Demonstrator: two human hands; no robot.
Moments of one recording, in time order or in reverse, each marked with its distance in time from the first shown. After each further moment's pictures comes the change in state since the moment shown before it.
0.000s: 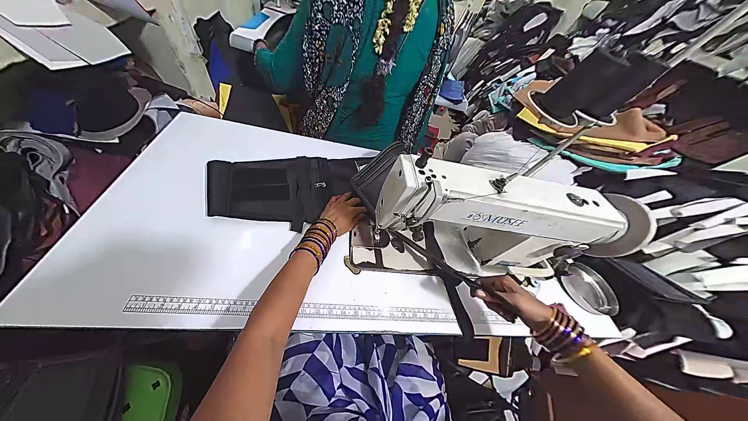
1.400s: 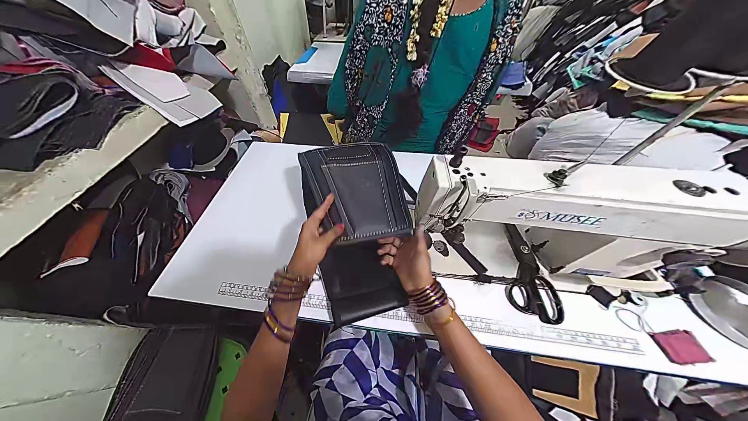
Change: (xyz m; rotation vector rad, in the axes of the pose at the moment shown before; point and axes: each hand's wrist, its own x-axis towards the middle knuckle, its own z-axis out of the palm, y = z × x) left_hand -0.170 0.051 -0.091 -0.965 0.595 -0.469; right_hand 0.123 -0.097 0.225 0.837 0.054 -0.451
